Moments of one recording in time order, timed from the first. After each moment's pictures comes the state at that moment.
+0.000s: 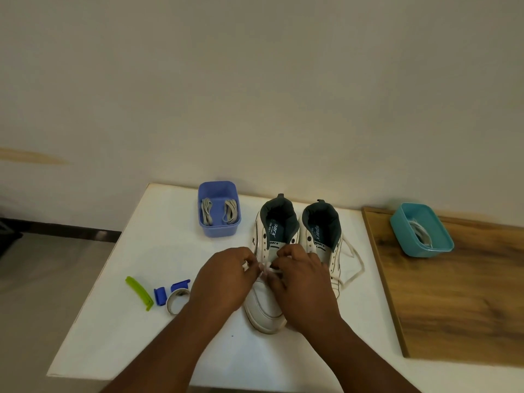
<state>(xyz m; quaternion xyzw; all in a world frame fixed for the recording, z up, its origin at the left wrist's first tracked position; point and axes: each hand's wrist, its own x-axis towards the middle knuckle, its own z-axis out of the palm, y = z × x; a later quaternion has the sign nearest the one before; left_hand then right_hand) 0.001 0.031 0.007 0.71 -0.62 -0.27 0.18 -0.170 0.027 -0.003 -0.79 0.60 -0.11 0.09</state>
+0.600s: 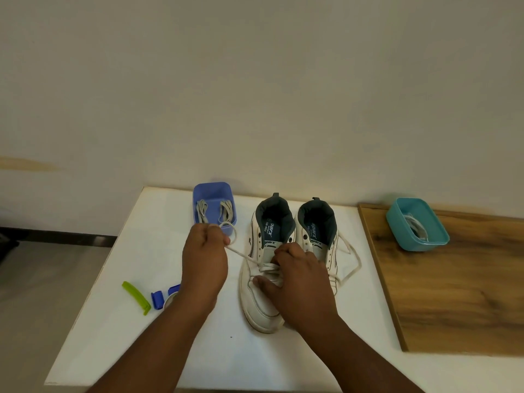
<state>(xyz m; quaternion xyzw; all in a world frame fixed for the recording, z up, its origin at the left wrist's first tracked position) 0.006 0.021 0.040 0.70 -0.29 -0.41 0.50 -0.168 0.026 0.000 -0.78 0.62 -0.11 0.09</state>
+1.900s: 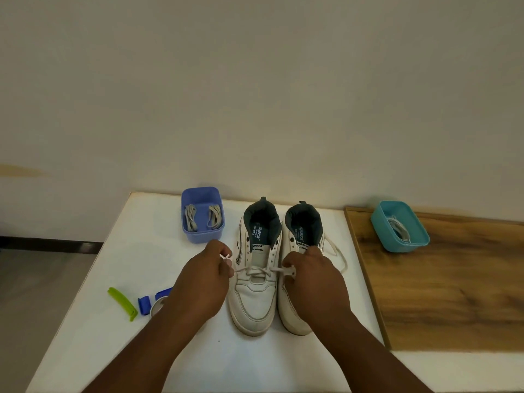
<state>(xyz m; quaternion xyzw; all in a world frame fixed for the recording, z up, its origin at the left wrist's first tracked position) 0.006 0.039 0.037 0.72 -0.57 -0.34 0.21 -0.204 0.024 0.021 -0.73 0.67 -0.07 0.09</state>
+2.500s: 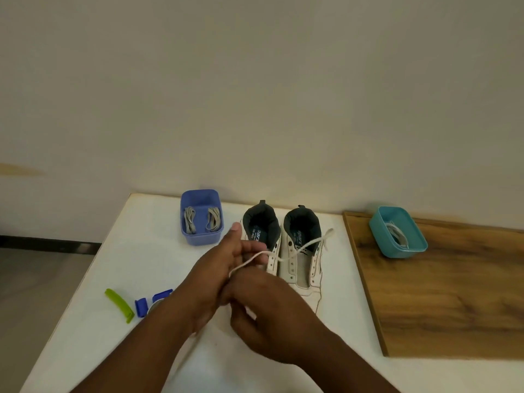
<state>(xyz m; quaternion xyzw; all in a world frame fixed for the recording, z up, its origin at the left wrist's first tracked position) -0.014 0.039 0.074 0.49 -0.30 -0.71 0.41 -0.160 0.057 0.061 -0.89 0.30 -0.25 0.24</state>
